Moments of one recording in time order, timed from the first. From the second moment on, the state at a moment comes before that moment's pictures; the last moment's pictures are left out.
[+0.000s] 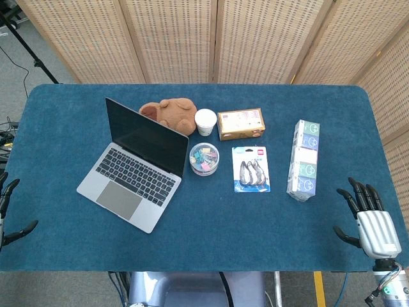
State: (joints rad) left arm -0.03 -1.25 -0.05 -1.35 1.60 1.69 -0.12; right arm 0.09 -1.10 0.05 -1.68 -1.55 1.48 -0.02
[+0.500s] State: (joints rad) left arm -0.03 -1.24 -0.05 -1.37 1.62 1.71 -0.13; right arm 0.08 -1.10 0.04 -1.68 -1.57 1.51 -0.01
